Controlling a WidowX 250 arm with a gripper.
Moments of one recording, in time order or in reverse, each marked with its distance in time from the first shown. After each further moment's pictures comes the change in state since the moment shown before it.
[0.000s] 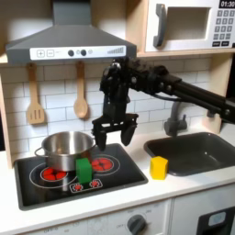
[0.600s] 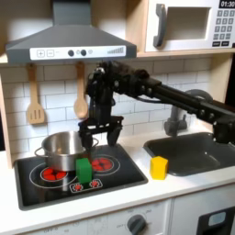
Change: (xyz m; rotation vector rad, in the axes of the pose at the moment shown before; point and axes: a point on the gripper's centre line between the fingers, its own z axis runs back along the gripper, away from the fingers) arm 0.029 0.014 -0.019 0.008 -0.006 0.006
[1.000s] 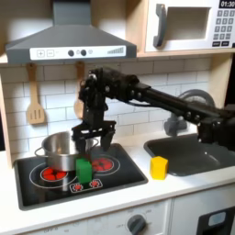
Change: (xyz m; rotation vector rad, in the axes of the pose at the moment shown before) arm 0.014 0.006 -0.021 0.003 0.022 0.007
